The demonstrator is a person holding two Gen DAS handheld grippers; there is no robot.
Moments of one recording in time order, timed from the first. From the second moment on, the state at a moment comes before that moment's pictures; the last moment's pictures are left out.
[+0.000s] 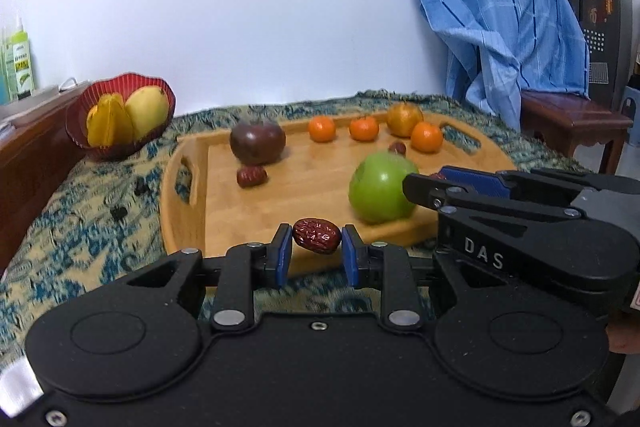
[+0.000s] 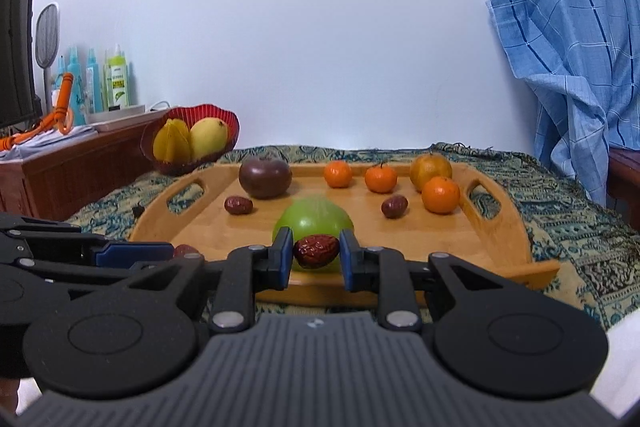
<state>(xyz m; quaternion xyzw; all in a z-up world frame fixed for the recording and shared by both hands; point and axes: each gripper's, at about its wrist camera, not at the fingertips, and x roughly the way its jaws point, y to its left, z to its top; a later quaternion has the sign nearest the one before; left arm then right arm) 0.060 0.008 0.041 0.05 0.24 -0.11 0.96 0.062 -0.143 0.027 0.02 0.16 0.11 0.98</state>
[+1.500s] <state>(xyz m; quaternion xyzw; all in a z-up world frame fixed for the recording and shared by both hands) 0.149 0.024 0.059 0.01 0.29 -0.07 0.95 0.125 -0.160 0.056 0.02 0.16 0.08 0.98</state>
